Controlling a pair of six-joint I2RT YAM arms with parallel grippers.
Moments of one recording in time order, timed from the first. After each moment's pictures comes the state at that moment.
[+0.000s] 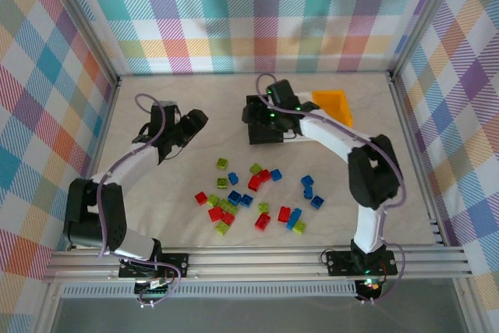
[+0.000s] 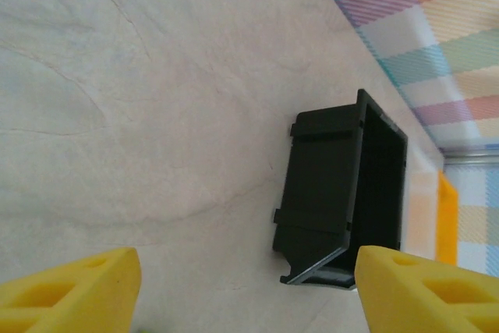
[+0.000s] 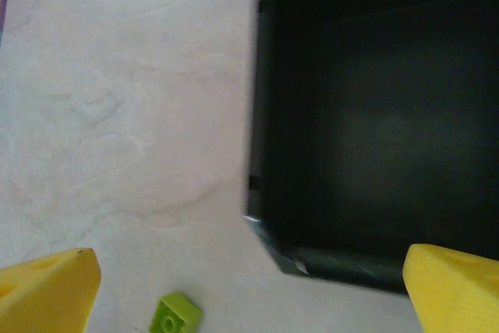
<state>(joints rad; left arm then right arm) -0.20 1.50 0.96 -0.12 0.24 -0.89 0.54 1.84 1.45 -0.40 -0.12 0.63</state>
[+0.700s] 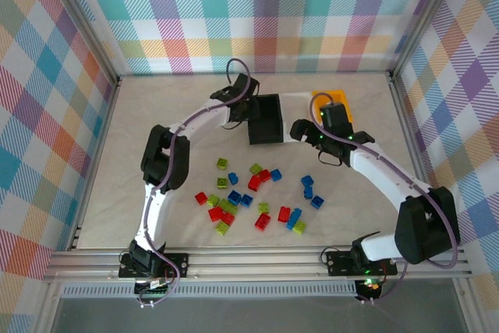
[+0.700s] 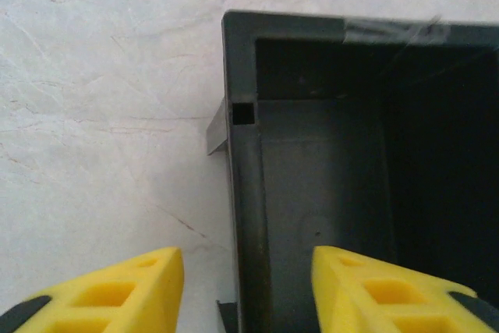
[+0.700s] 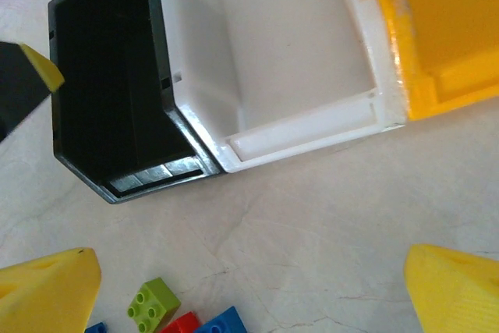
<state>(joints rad) -0.54 2.23 1.91 -0.64 -0.16 -0.55 0.36 1.36 0.96 -0.40 -0.04 0.64</state>
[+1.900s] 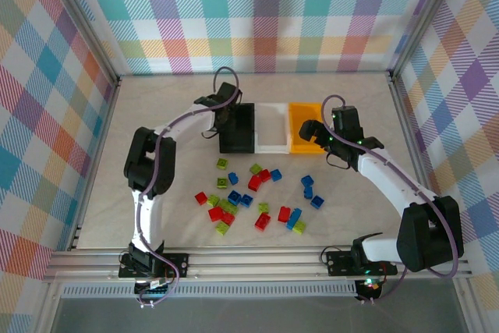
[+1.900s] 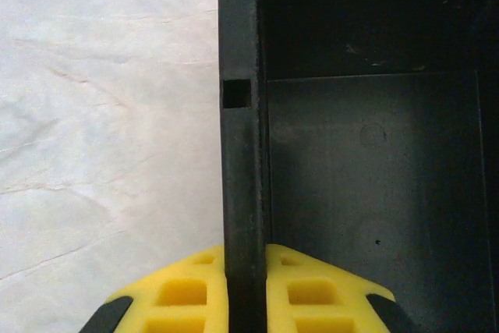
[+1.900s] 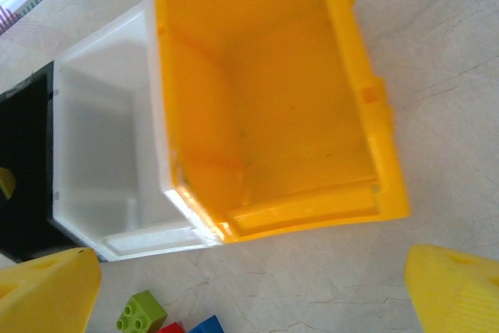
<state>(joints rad) -0.44 2.05 1.61 -0.67 -0.29 -0.35 0.27 1.32 0.89 -0.35 -0.09 0.64</state>
